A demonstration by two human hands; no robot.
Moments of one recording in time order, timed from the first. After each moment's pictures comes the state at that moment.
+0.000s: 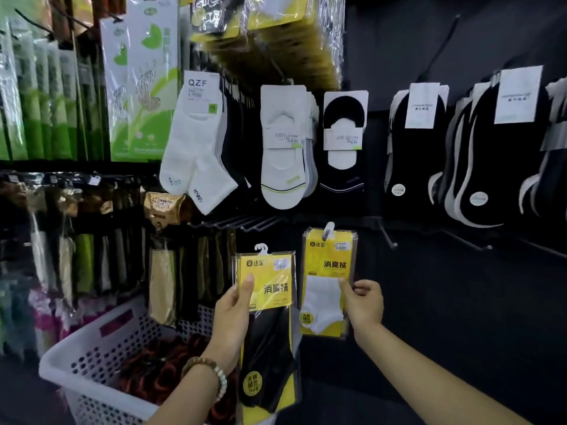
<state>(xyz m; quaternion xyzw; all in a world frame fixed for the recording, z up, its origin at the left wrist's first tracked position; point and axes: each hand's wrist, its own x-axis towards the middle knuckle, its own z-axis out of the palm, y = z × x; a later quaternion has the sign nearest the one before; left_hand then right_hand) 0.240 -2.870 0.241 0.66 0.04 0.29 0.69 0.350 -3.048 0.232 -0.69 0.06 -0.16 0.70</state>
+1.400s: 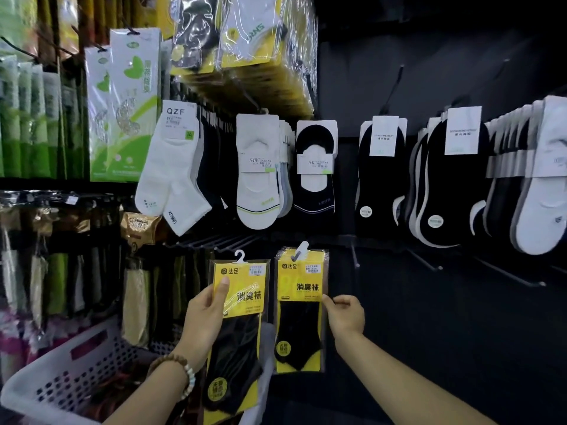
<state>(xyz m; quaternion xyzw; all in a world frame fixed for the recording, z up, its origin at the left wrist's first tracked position) 0.249 -2.864 0.265 0.74 0.04 0.30 0.61 0.353 -3.070 0.248 -0.71 0.09 -0.13 0.69</state>
